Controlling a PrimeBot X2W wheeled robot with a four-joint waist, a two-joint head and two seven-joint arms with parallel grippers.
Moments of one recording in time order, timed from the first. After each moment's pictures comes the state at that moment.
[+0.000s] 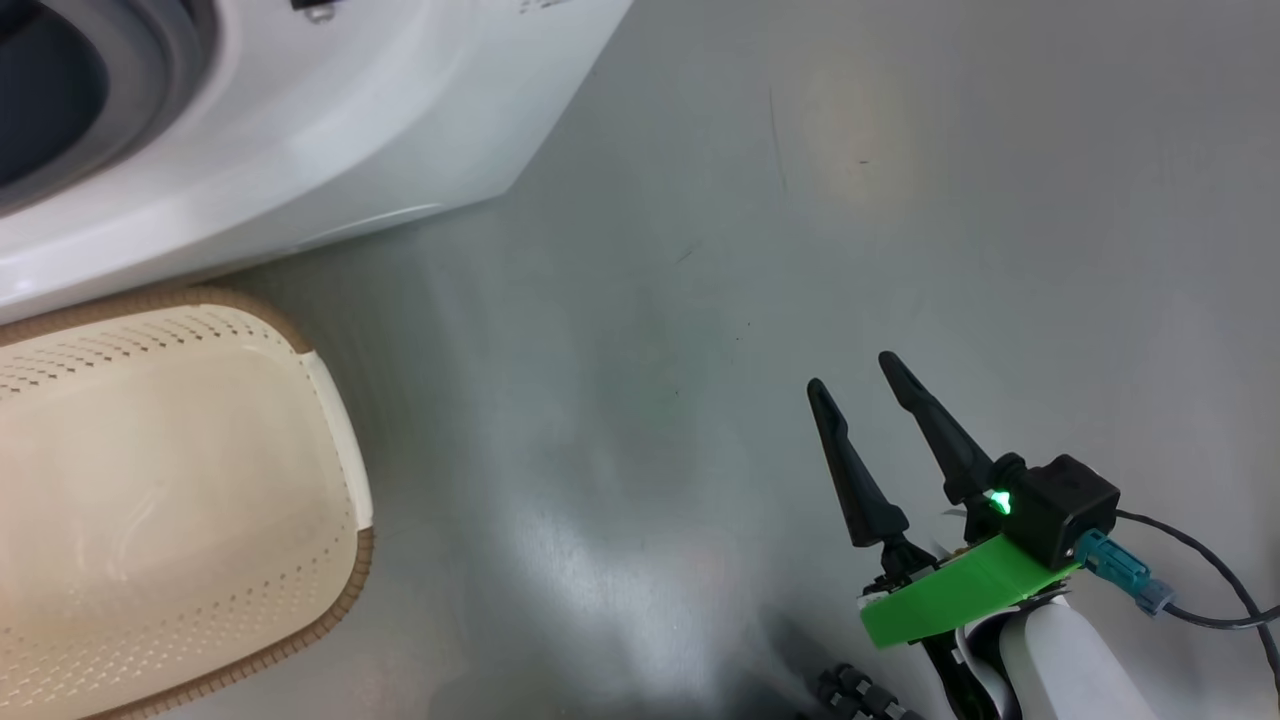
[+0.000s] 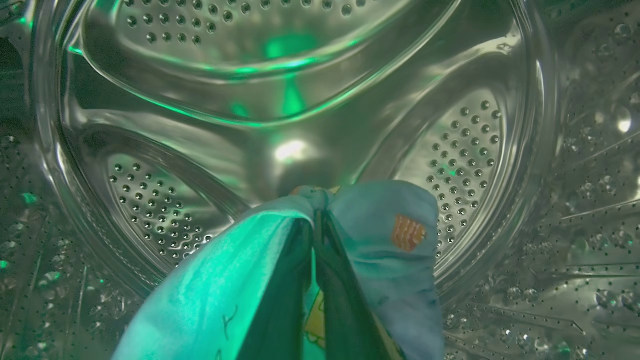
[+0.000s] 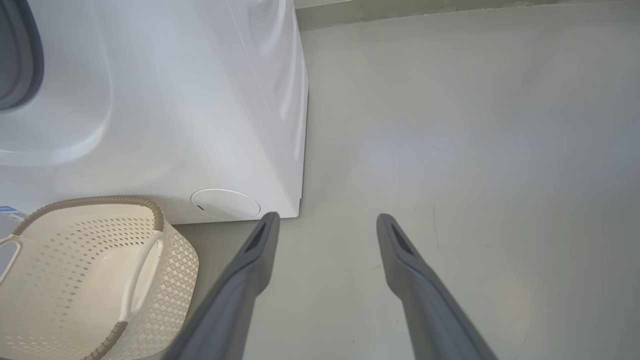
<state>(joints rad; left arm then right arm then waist) -1.42 0.32 -0.01 0.73 -0.16 0.05 -0.26 -0.23 -0.06 0.21 0.11 0.26 0.13 -0.26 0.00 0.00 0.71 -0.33</state>
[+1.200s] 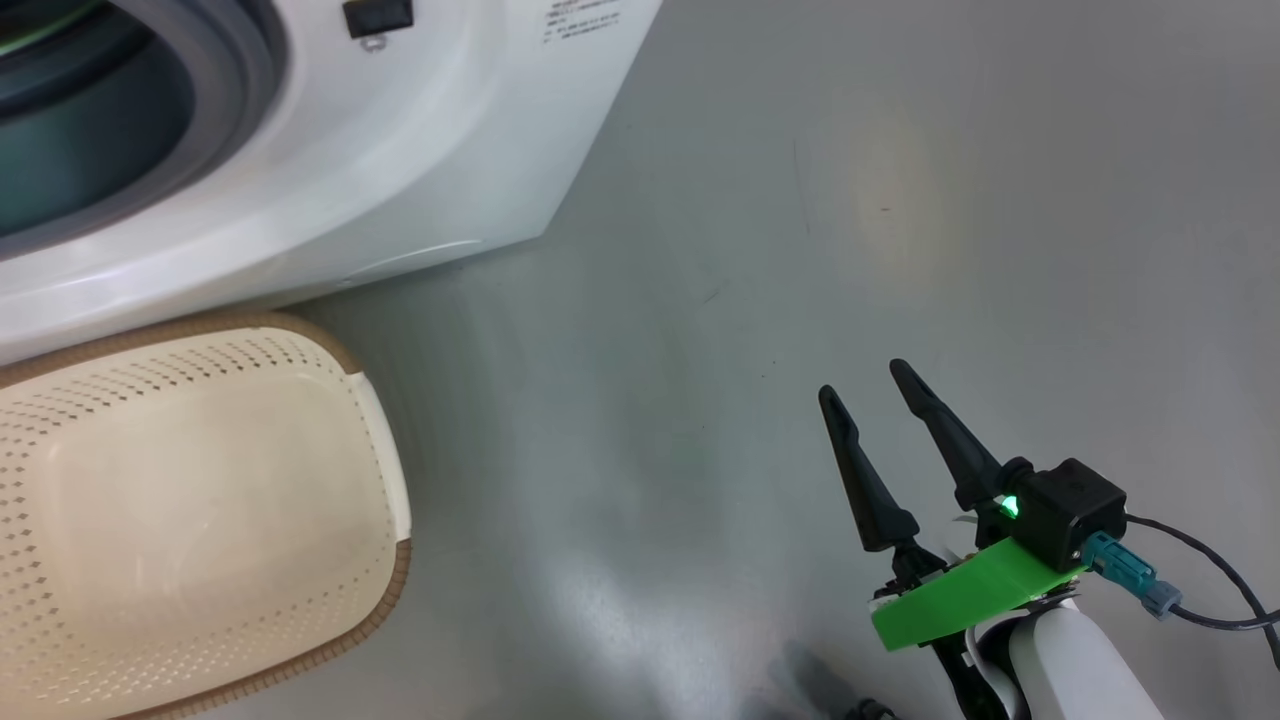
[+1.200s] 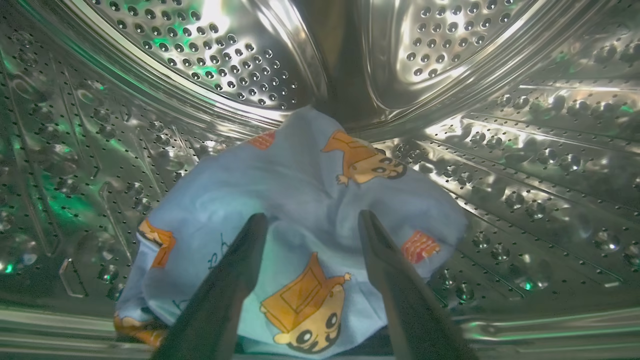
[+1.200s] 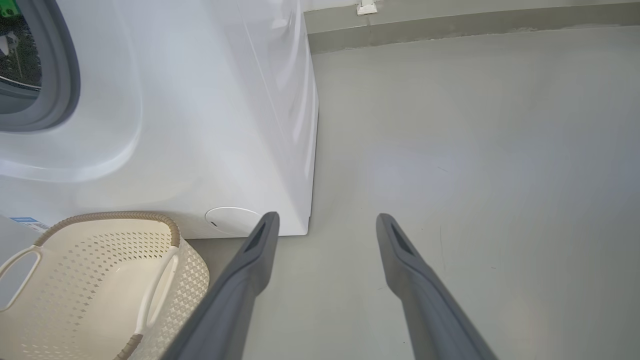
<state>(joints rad) -1.48 0.27 -0.05 1.28 -0.09 0.11 -0.04 -0.22 -0.07 0.20 0.12 0.26 0.13 -0.26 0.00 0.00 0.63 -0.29</state>
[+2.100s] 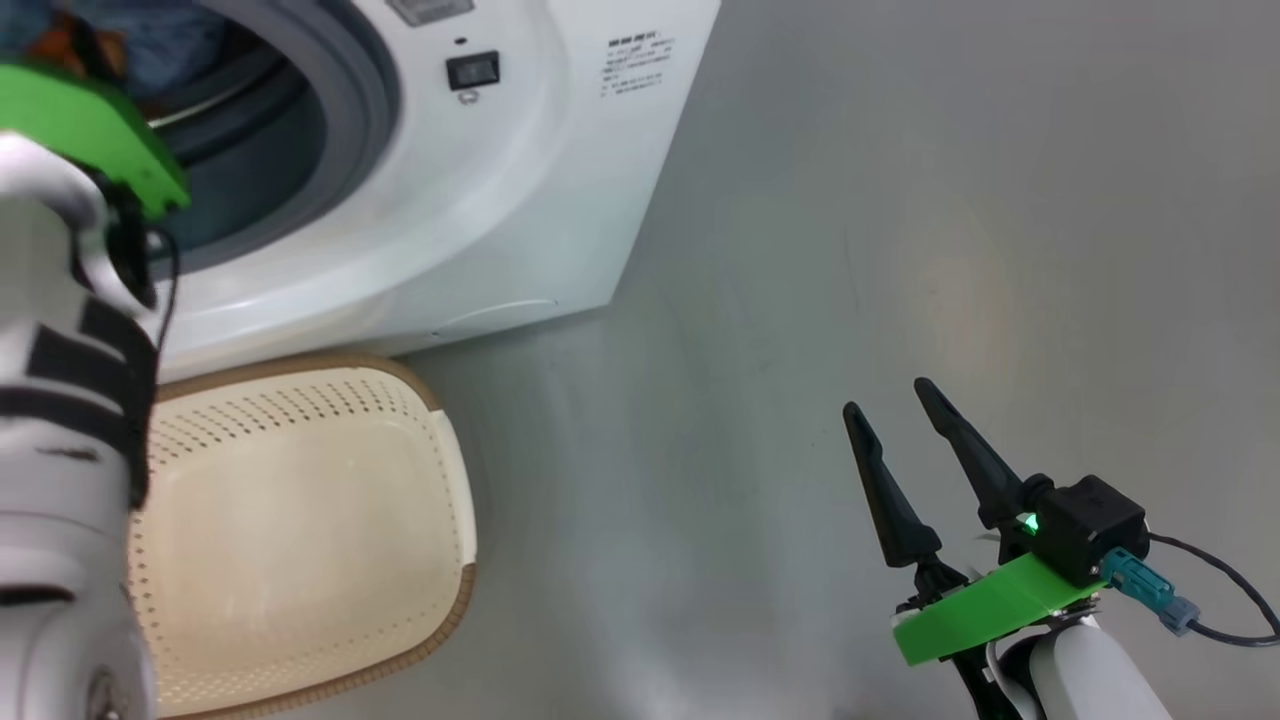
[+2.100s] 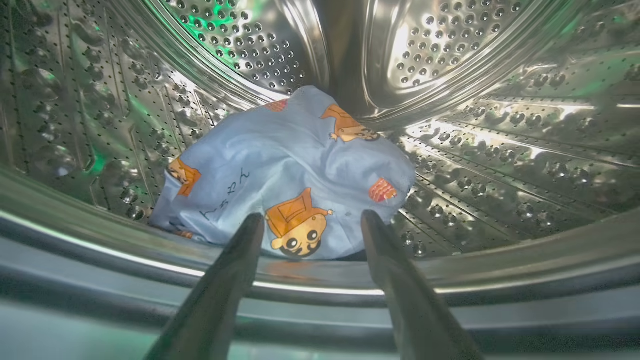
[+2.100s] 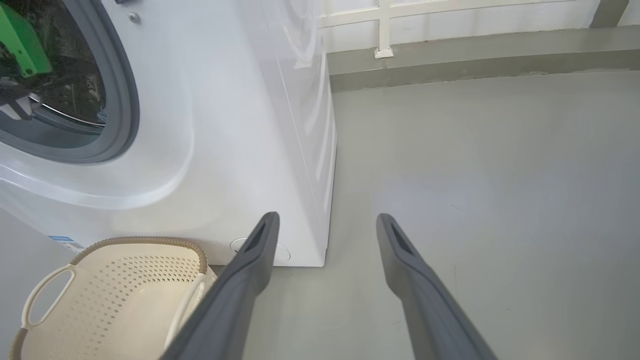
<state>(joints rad) -1.29 0.15 0.01 1.31 -0.22 0.12 -0.16 -0.19 -0.09 0.18 0.12 0.26 0.13 -0.26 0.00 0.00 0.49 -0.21</state>
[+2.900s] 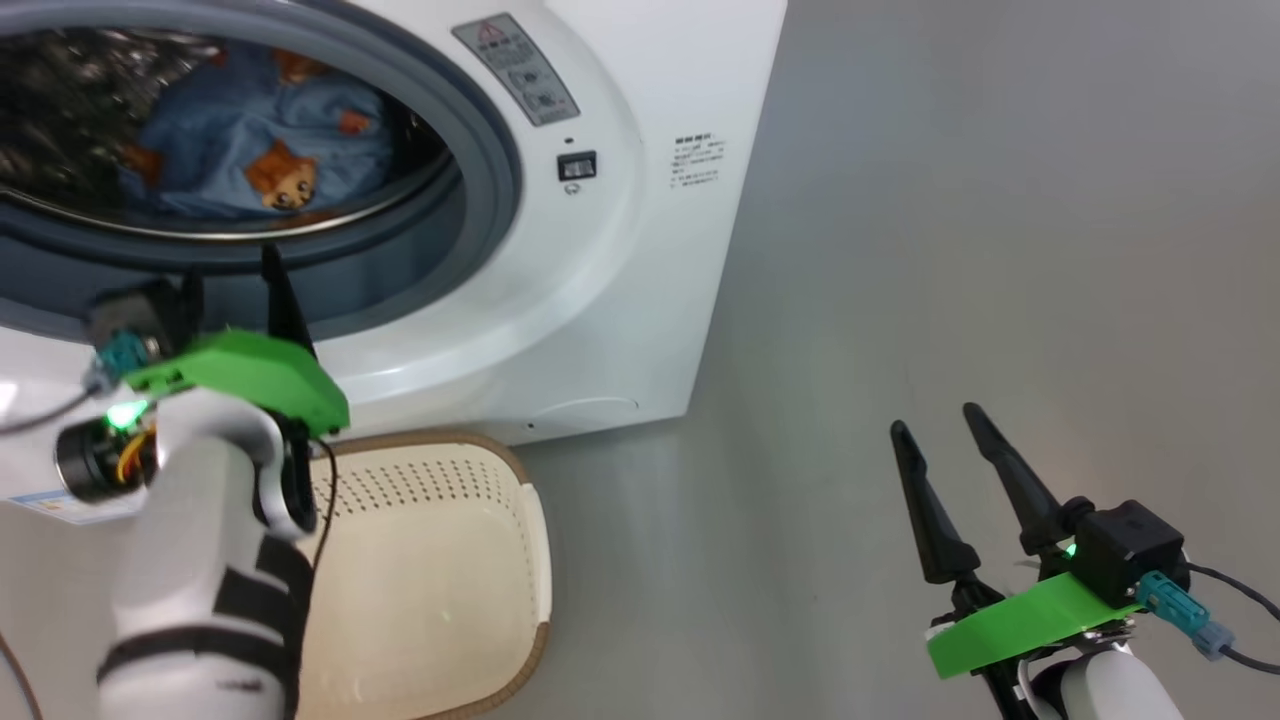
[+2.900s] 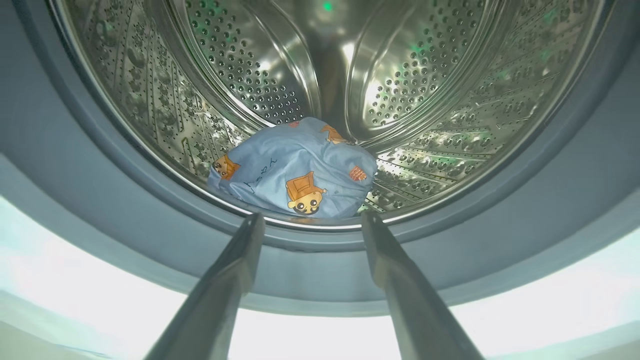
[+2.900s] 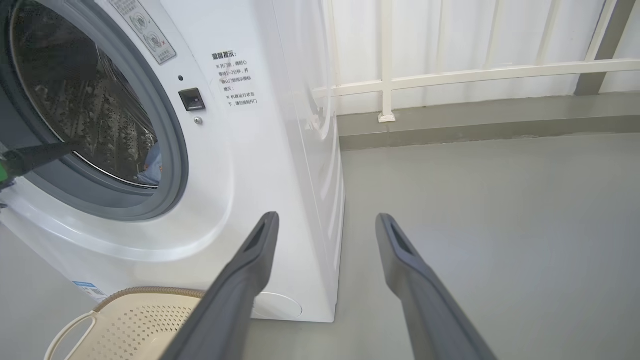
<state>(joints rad) -0.79 0.03 0.02 0.92 -0.26 0.06 -0.26 -0.14 -0.08 0.09 0.12 0.23 0.13 -0.26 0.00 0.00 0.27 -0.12</state>
